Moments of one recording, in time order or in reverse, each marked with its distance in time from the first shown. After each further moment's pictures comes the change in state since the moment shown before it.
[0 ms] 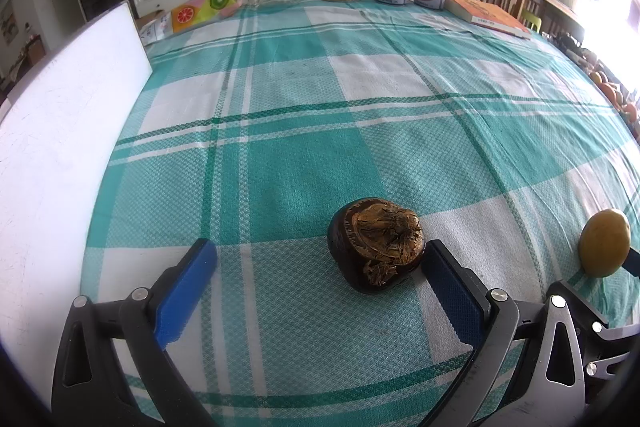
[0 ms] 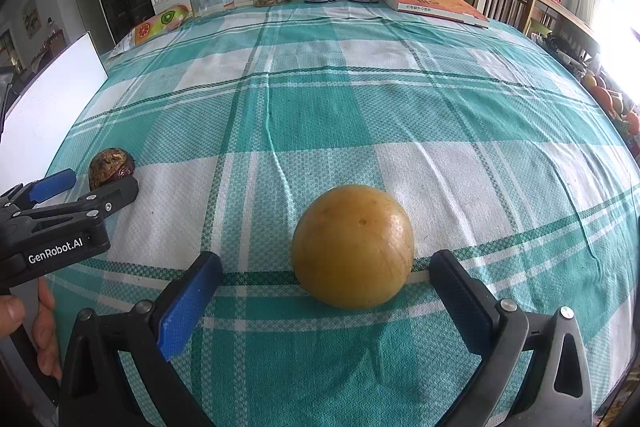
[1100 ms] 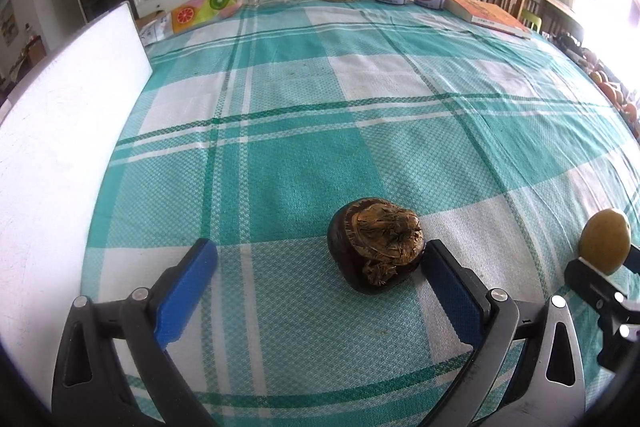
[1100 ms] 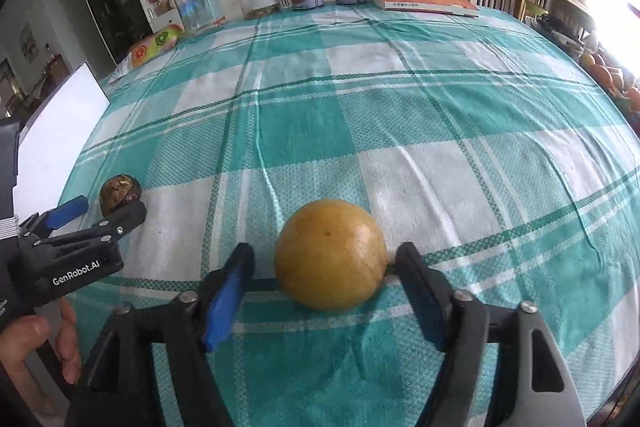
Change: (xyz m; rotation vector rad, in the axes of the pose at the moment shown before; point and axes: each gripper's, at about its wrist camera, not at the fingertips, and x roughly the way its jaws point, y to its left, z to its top) left arm 0.000 0.000 0.000 0.000 0.000 0.000; right arm -0.007 -0.016 0.000 0.074 -0.028 0.052
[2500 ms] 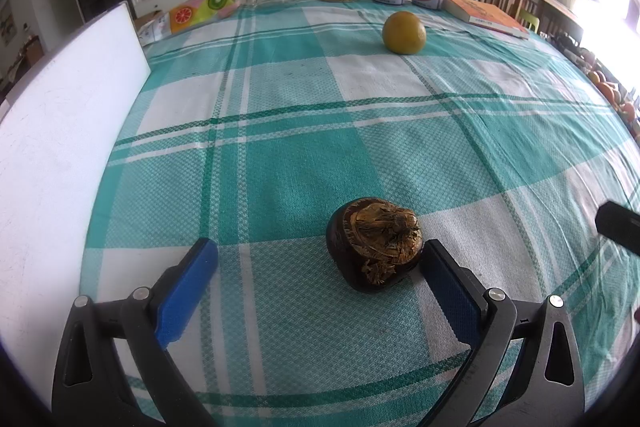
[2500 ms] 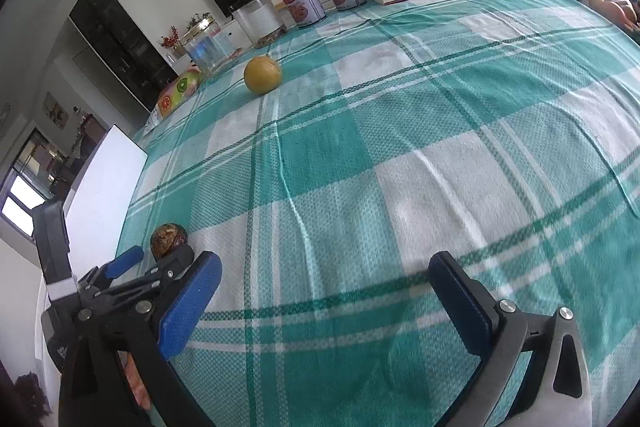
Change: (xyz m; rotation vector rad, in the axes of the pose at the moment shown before) left arm 0.001 -0.001 0.001 0.001 -0.001 -0.007; right arm 0.007 -0.027 0.040 0.160 0.025 0.215
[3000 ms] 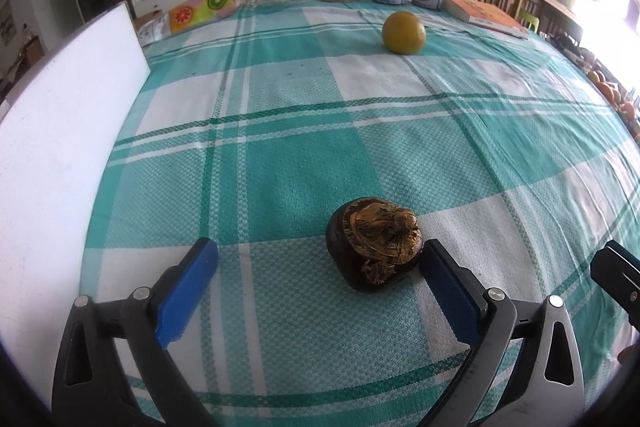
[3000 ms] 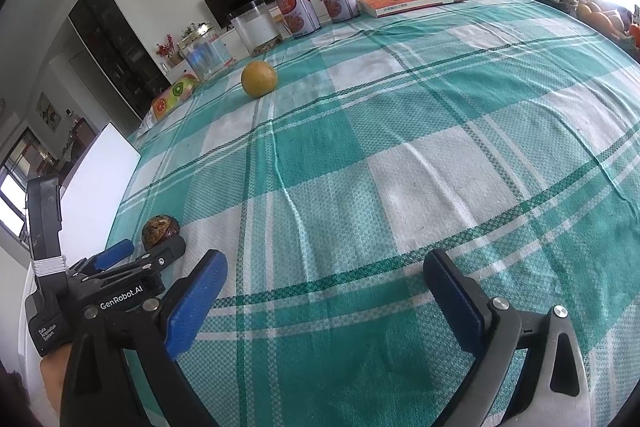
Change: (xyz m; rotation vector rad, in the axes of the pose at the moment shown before) left arm 0.000 0.000 0.000 0.001 0.000 0.000; right arm -0.015 0.004 -0.046 0.016 -0.091 -0.035
